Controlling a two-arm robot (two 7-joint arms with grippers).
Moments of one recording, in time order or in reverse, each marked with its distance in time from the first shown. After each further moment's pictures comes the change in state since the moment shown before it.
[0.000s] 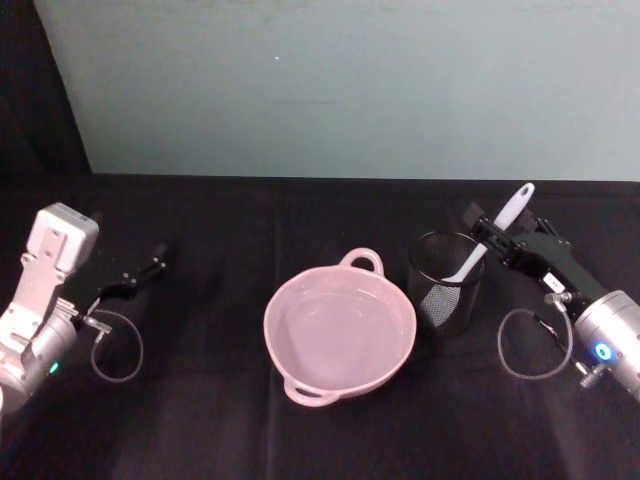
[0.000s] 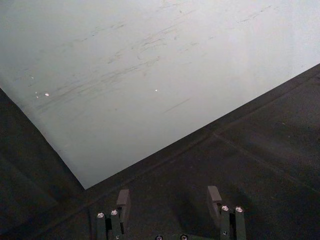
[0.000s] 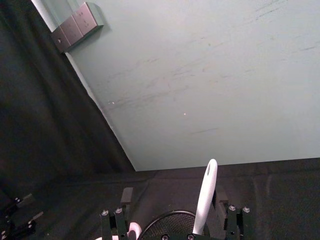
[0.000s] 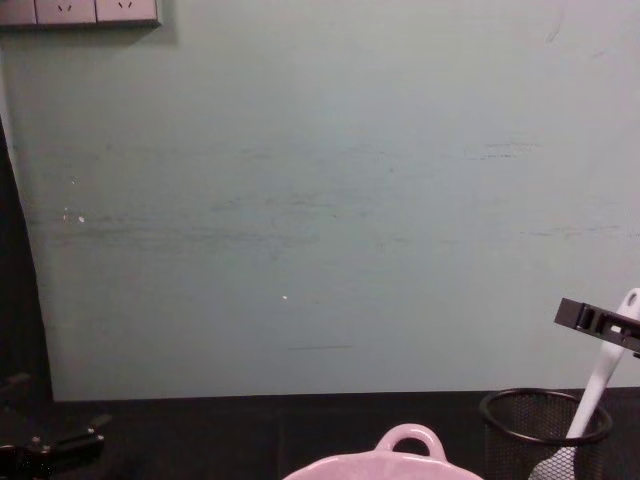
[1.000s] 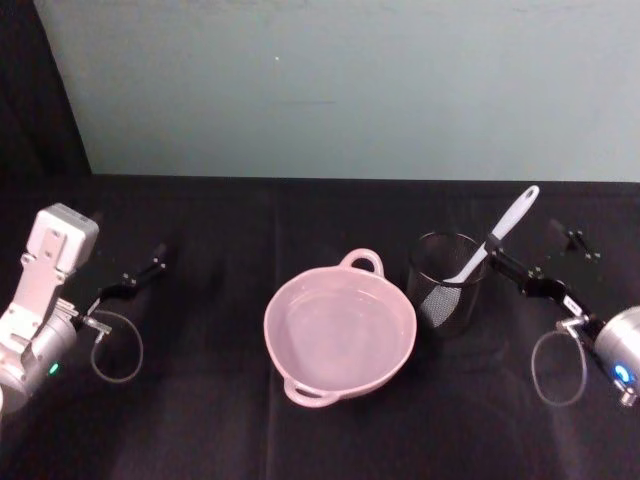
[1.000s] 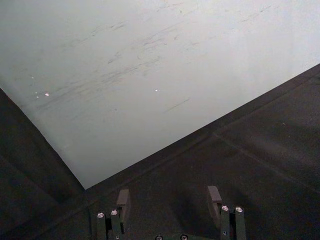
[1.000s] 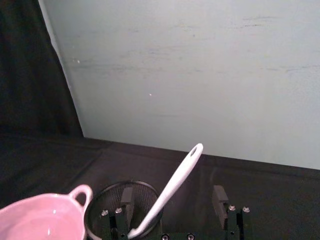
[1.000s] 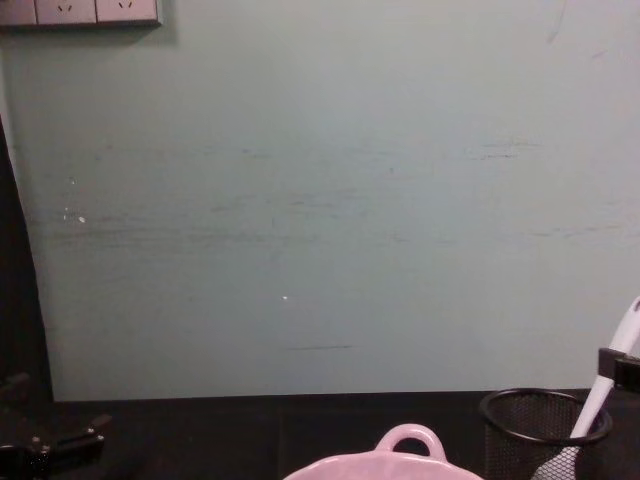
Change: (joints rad) left arm 0.000 0.000 0.000 0.000 0.000 0.000 0.000; right arm -0.071 0.065 0.004 -0.109 -0.289 0.031 -0.149
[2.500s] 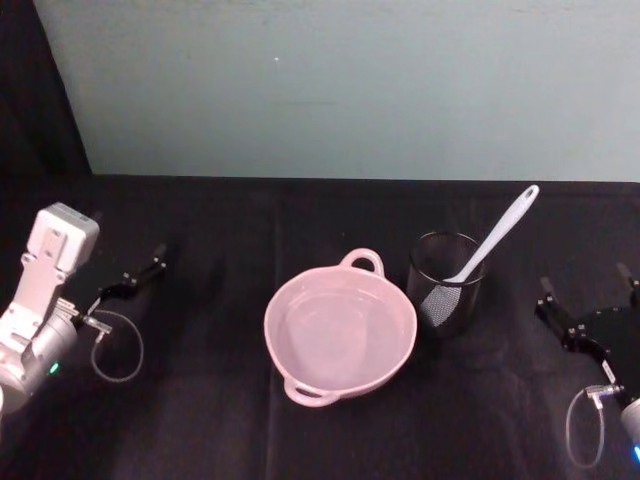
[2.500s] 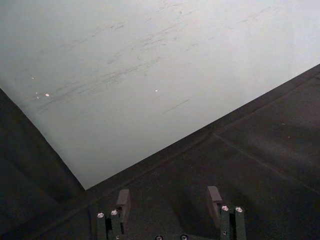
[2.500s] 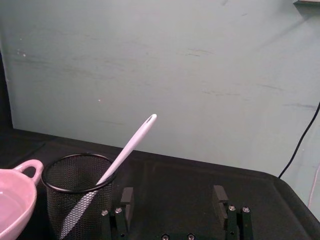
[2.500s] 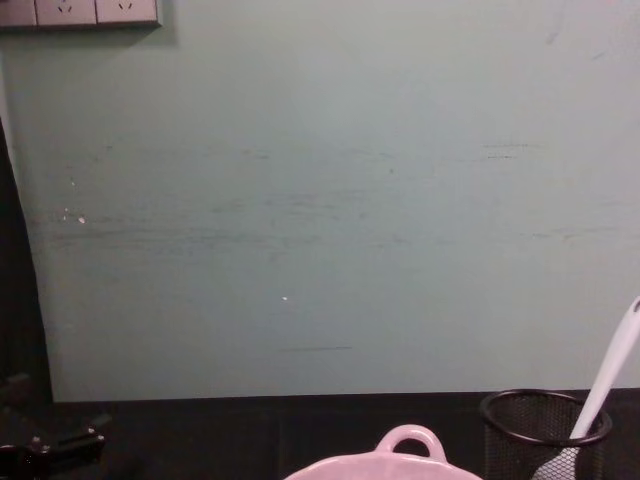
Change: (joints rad) left arm 0.000 0.000 0.000 0.000 0.000 0.000 0.000; right arm -0.247 -0.090 0.081 -0.067 -0.324 -0.250 -0.225
